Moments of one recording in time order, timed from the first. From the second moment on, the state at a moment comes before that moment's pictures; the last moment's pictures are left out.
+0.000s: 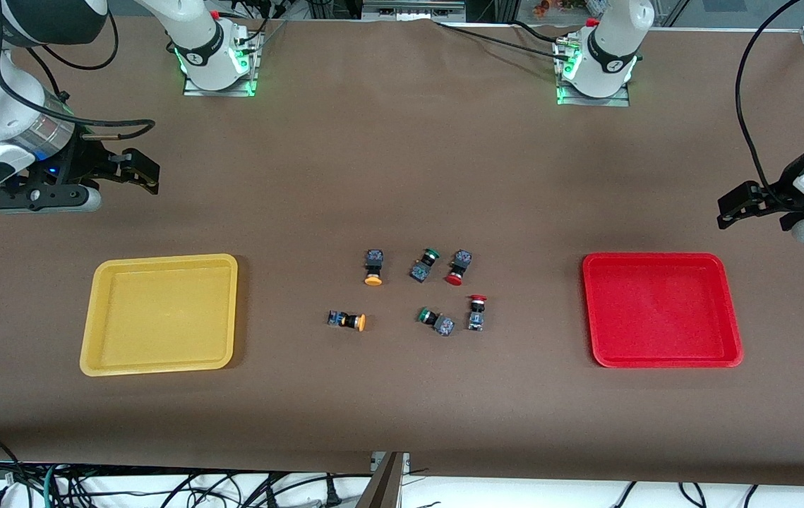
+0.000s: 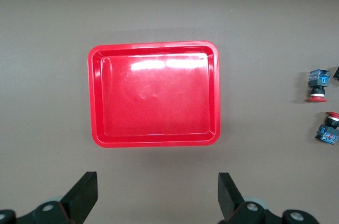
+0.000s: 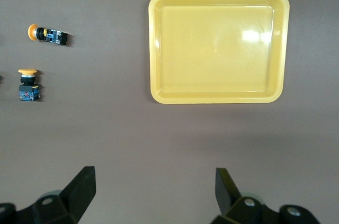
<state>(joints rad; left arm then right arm) 0.02 0.10 -0.01 -1.61 0.03 1.75 0.02 0.19 0.07 0.00 -1.61 -0.01 1.65 0.13</state>
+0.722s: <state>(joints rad) 0.02 0.10 0.00 -1.60 0.03 1.73 0.02 0.30 0.18 0.03 -1.62 0.05 1.70 0.22</state>
